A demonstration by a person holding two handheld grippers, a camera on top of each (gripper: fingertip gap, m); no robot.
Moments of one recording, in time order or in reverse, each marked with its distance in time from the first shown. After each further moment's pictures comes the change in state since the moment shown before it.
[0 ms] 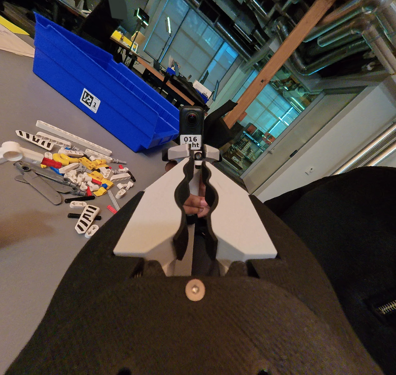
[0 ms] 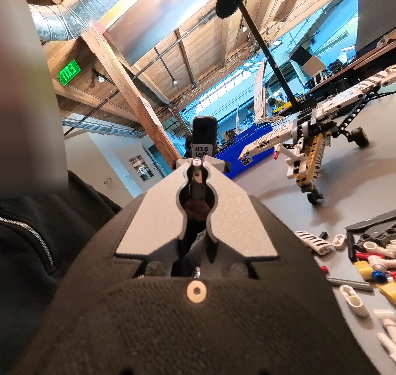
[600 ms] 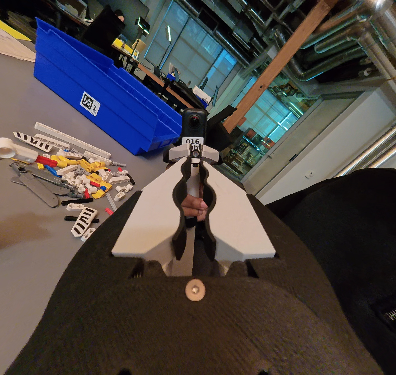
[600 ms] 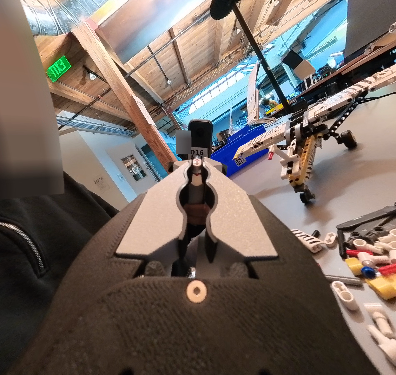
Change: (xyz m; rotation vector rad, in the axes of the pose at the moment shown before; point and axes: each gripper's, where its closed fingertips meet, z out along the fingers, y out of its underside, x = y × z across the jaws) left arm -0.001 0.002 0.004 0.029 0.002 0.003; right arm 0.002 -0.001 -0.001 0.001 0.031 -0.027
